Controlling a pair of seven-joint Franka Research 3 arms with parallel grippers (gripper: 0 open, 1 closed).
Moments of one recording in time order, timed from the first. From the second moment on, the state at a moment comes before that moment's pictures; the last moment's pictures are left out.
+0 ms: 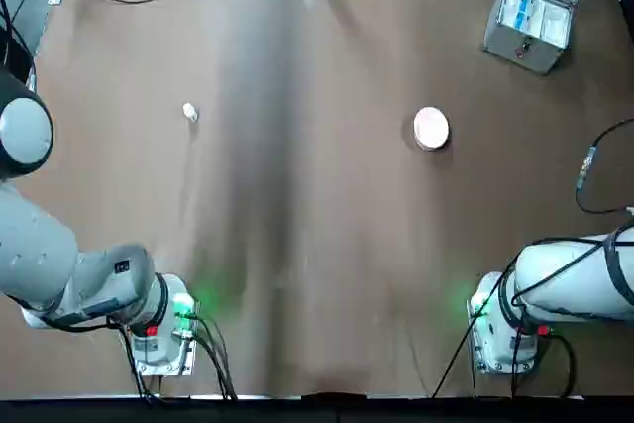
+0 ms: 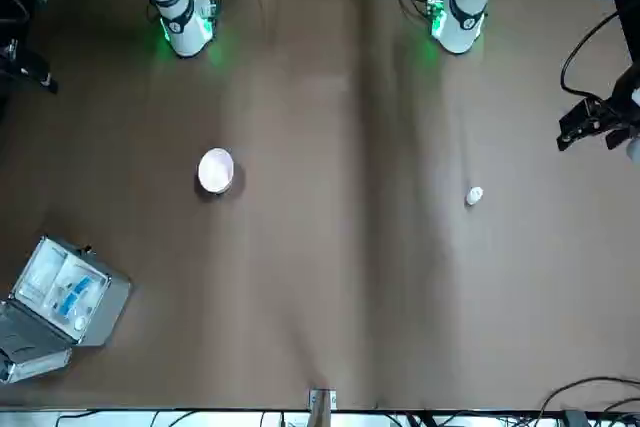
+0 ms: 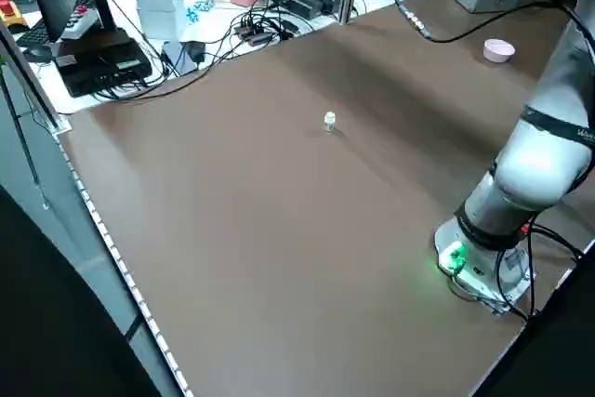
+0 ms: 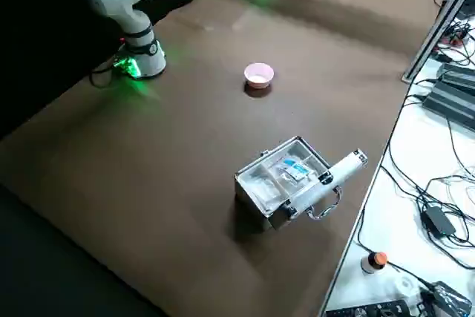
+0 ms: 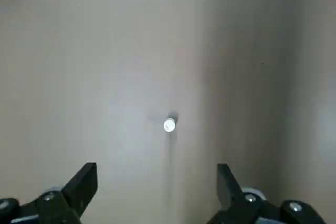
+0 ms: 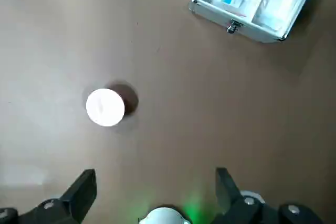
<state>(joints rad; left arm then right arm) 0.21 0.12 -0.28 -1.36 0.04 1.52 -0.08 -0.12 -0.04 0.03 -1.48 0.03 1.37 -0.08</state>
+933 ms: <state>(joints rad) 0.22 0.20 -0.27 -1.37 -0.01 1.55 -0.06 -0.06 -0.03 0.05 -1.62 0.04 1.49 -0.08</state>
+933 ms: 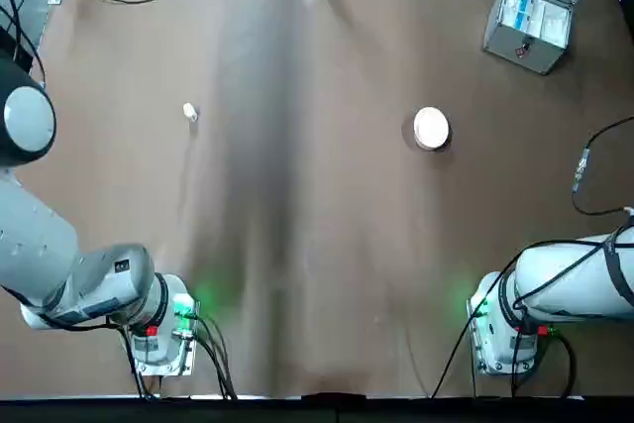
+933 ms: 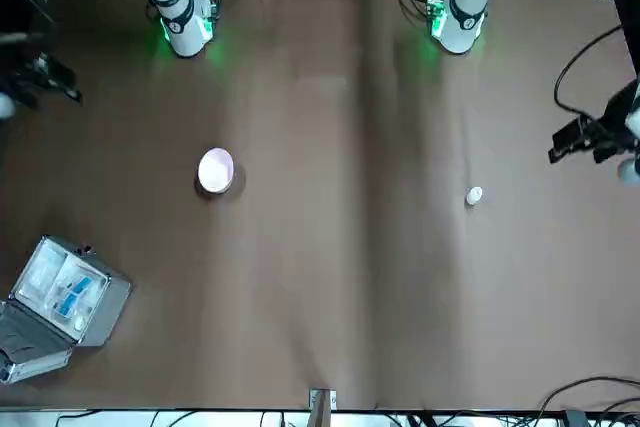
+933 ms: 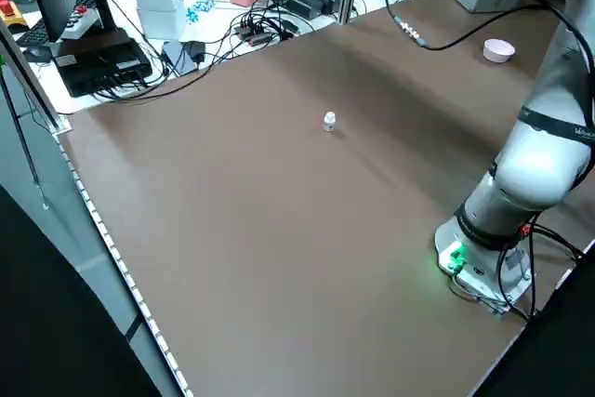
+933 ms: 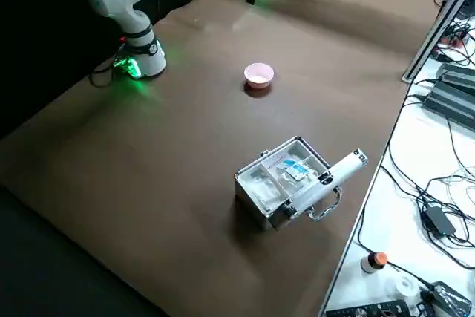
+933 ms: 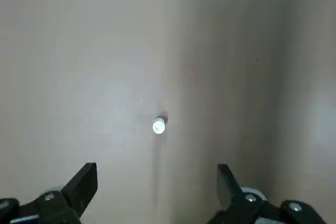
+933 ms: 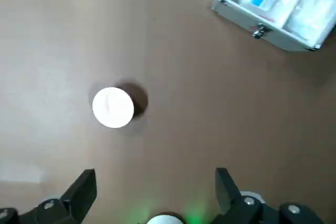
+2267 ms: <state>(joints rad) 0.59 0.63 -0.26 -1.38 -0.53 1.64 0.95 0.07 0.17 0.06 -2.20 0.14 2.14 -0.08</state>
